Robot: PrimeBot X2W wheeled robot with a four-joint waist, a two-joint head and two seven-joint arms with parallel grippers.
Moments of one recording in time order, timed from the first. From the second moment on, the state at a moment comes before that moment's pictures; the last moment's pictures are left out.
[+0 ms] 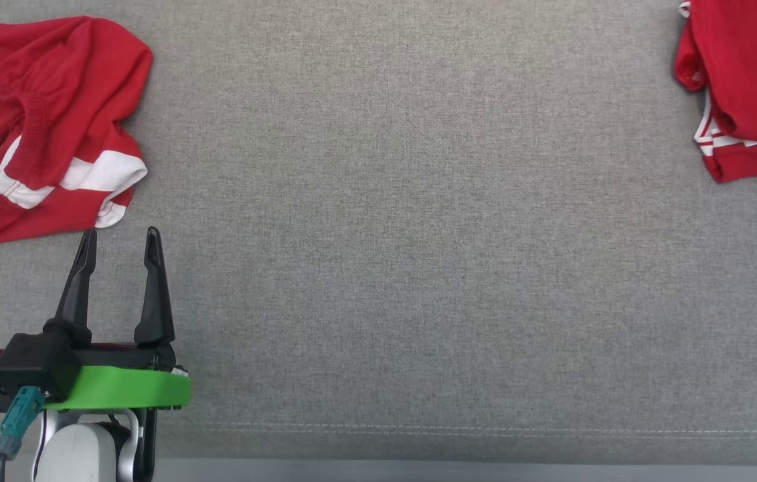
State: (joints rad) left arm -0.14 0.09 0.03 0.07 -0.20 -0.13 -0.26; right arm -1.31 -0.69 0.70 1.24 0.78 0.13 0.16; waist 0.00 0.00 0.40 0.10
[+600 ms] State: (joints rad) left arm -0.14 0.08 0.05 0.07 -0.20 -0.13 -0.26; right arm -1.34 -0.71 0.71 1.28 0.72 0.13 0.17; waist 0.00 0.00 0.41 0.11
